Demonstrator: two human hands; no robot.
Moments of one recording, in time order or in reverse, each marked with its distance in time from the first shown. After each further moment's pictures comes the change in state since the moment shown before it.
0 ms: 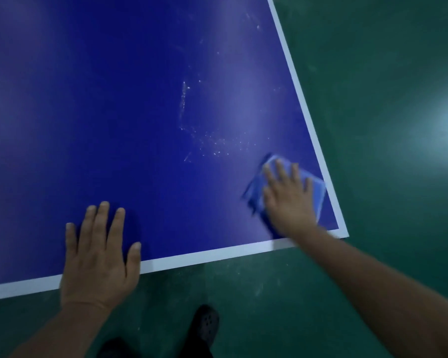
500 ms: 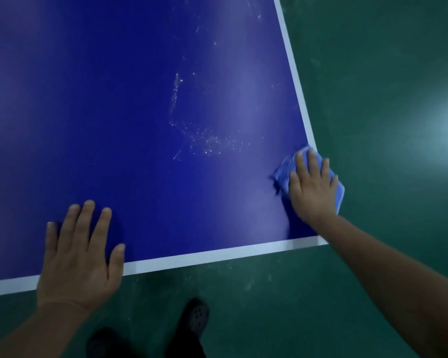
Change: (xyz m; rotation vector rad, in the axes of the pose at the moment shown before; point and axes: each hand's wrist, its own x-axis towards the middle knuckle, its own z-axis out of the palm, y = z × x) left_hand 0.003 0.002 0.001 0.014 -0.024 0.005; right_hand 0.033 0.064 -0.013 0.079 0.007 0.205
